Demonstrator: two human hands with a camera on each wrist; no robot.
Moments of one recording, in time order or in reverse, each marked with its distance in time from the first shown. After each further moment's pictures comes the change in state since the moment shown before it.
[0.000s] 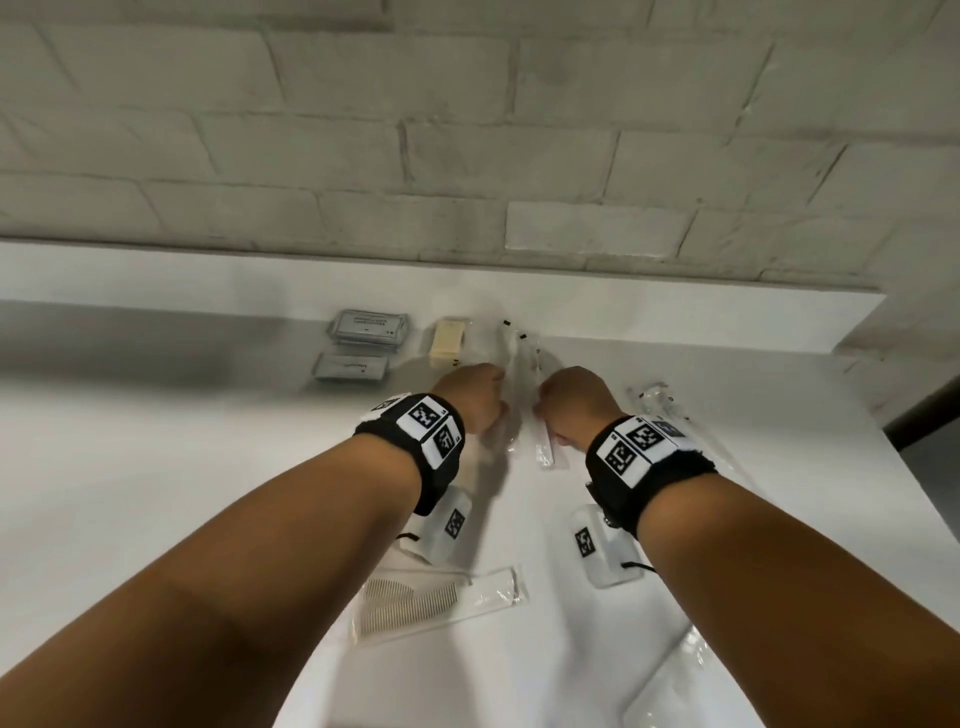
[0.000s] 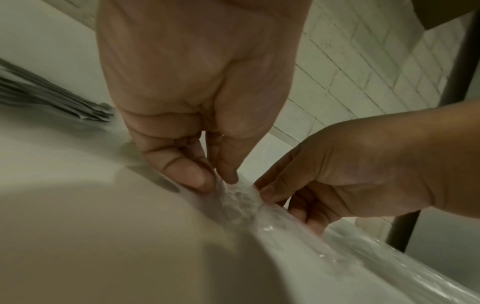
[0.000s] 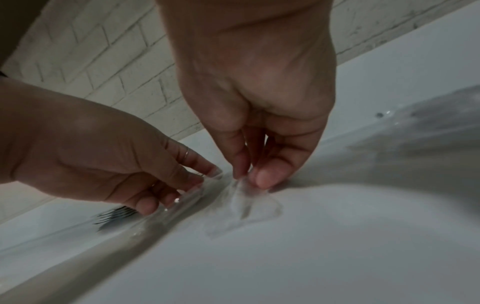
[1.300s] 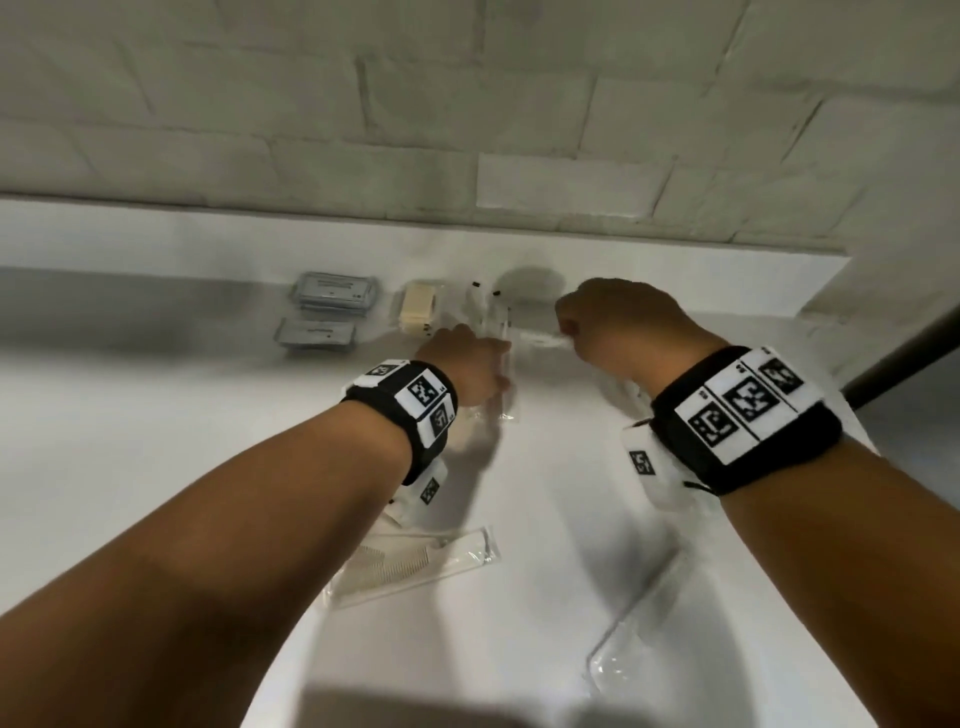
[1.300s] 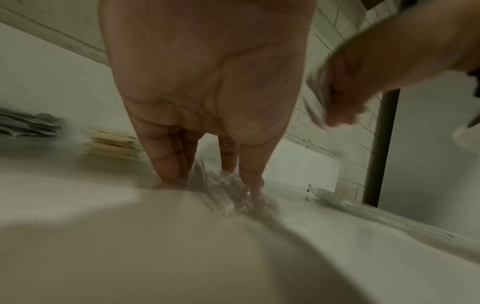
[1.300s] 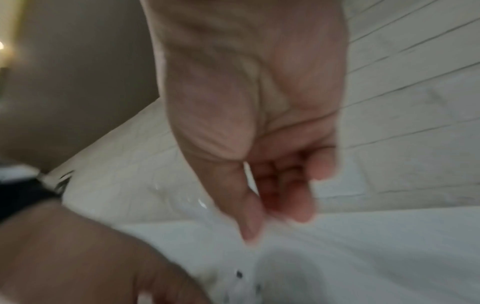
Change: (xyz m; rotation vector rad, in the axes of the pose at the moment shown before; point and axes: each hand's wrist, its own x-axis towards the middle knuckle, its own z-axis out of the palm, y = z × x) left_hand 0.014 0.011 0.017 0.426 -0.030 0.145; right_hand -0.058 0.021 -0.082 -0.482 0.183 -0.247
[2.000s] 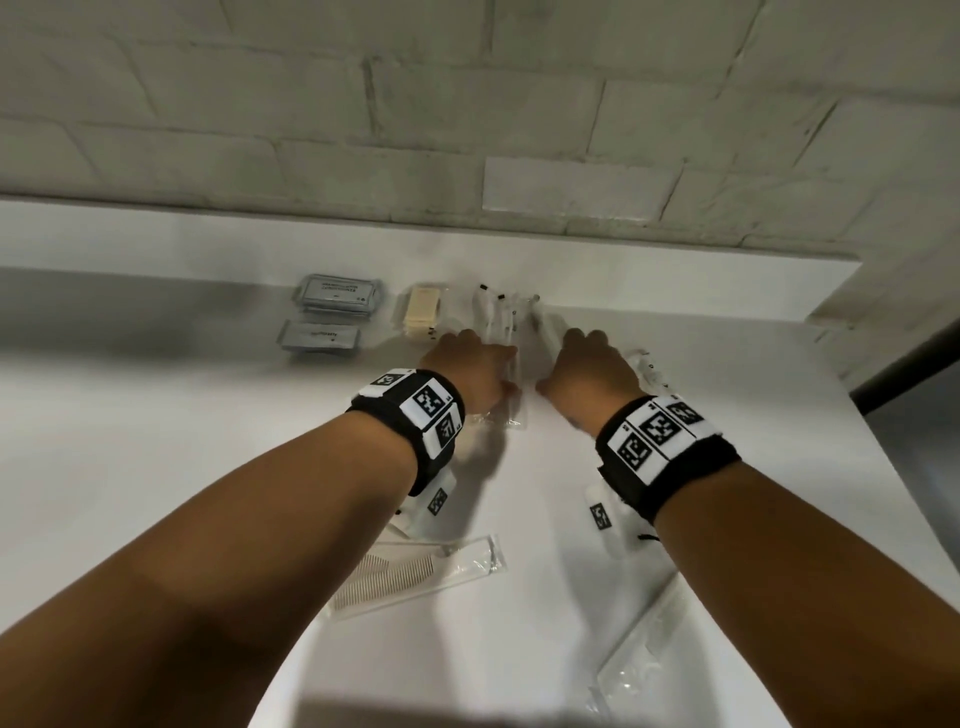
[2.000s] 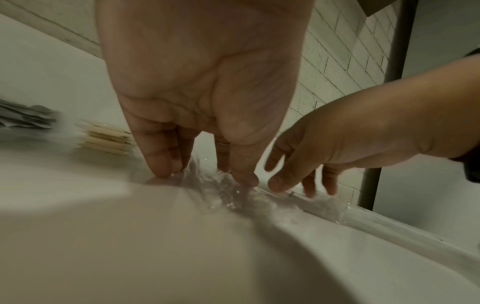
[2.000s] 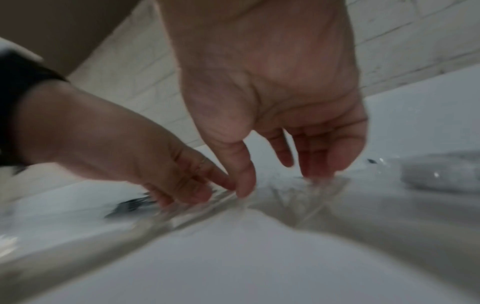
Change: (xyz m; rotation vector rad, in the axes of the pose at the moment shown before) left_hand -0.005 0.001 0.003 -0.084 0.048 -0.033; right_hand 0.025 -0.029 0.073 0.414 -0.074 0.411
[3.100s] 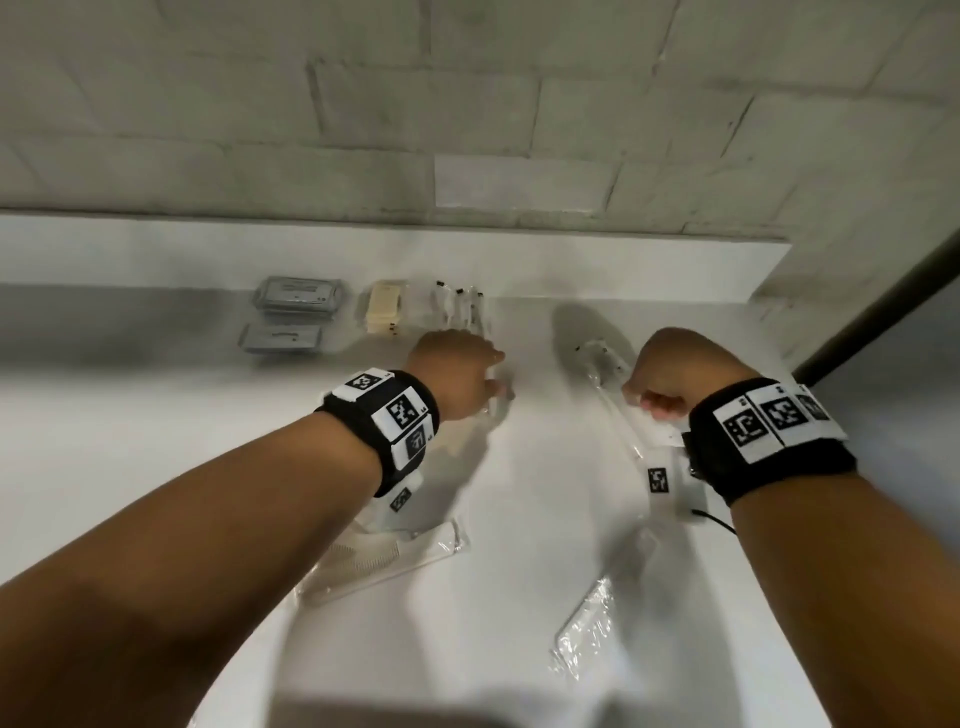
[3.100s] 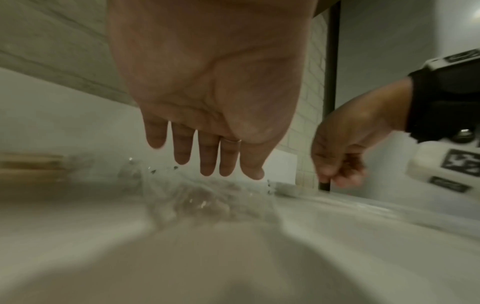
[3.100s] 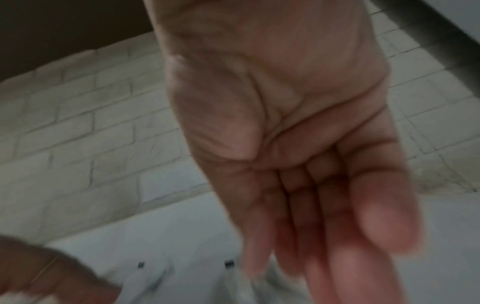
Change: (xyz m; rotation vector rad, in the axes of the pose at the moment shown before) left_hand -0.017 0.027 -0.005 0.103 0.120 0.224; right_hand -0.017 0.096 -0.064 0.085 -0.321 0.384
